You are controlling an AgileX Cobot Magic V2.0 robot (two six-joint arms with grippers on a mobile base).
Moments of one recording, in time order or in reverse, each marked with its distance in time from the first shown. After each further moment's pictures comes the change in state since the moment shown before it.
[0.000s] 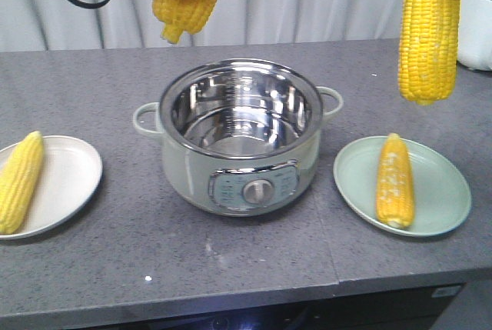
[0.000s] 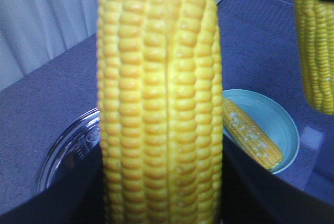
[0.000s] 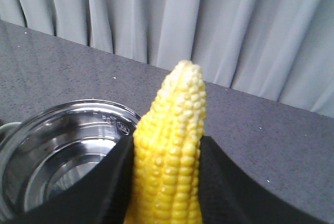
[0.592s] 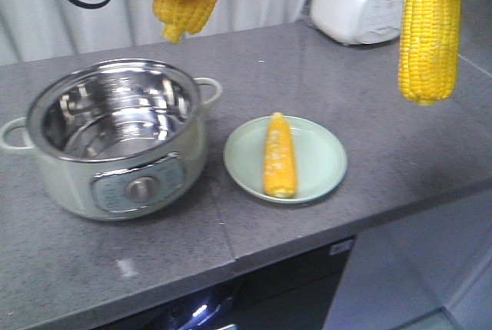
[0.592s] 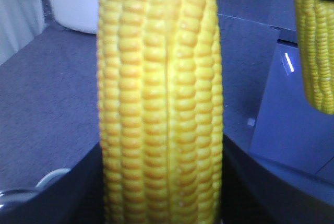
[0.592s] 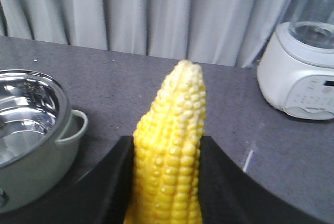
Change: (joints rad) left arm 0.000 0.000 0.000 0.000 0.000 0.000; right arm 0.000 0.000 0.000 0.000 0.000 0.000
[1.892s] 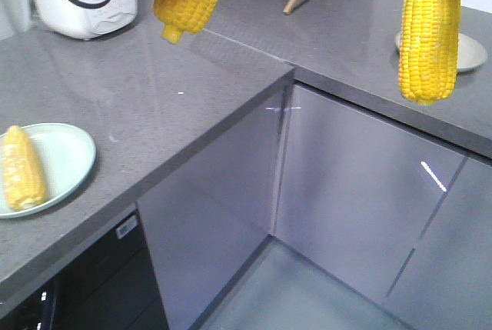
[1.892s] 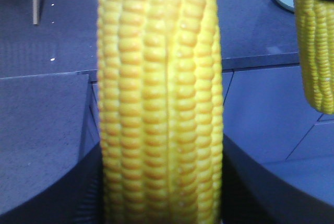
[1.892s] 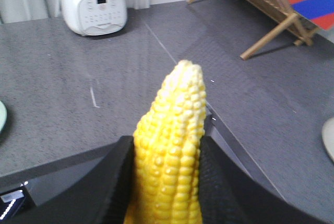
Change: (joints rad) left arm 0.000 0.000 0.000 0.000 0.000 -0.003; right arm 0.000 0.000 0.000 0.000 0.000 0.000
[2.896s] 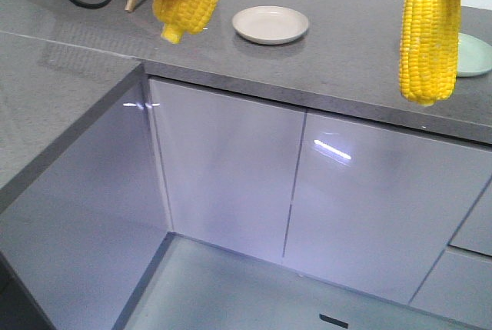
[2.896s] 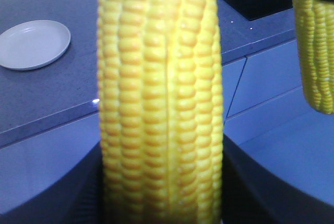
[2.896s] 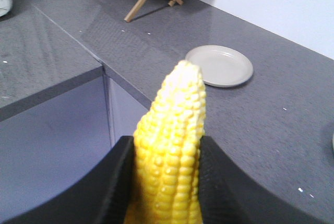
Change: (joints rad) left arm 0.000 0.000 0.000 0.000 0.000 0.000; right arm 0.000 0.000 0.000 0.000 0.000 0.000
